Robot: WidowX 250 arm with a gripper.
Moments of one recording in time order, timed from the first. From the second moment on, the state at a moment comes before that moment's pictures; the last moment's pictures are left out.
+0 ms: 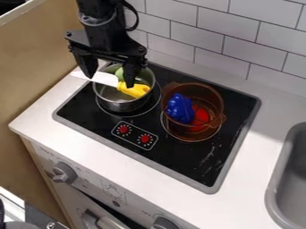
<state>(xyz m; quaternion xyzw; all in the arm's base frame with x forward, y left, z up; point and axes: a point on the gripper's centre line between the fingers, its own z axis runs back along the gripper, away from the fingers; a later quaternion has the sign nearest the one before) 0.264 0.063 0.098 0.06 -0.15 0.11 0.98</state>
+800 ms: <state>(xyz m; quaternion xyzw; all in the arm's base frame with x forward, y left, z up) 0.274 0.075 0.111 0.07 -0.17 0.42 0.89</state>
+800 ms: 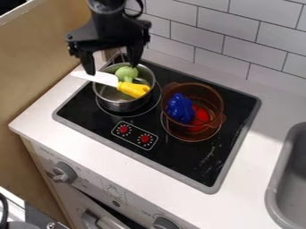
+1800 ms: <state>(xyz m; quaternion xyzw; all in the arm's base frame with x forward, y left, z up) 0.260 0.101 0.104 0.06 -0.22 0.72 0.66</state>
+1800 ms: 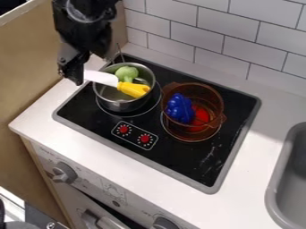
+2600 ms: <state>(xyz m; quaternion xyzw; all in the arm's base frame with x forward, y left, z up) 0.299 0.098 0.097 0.03 -0.24 0.75 0.61</state>
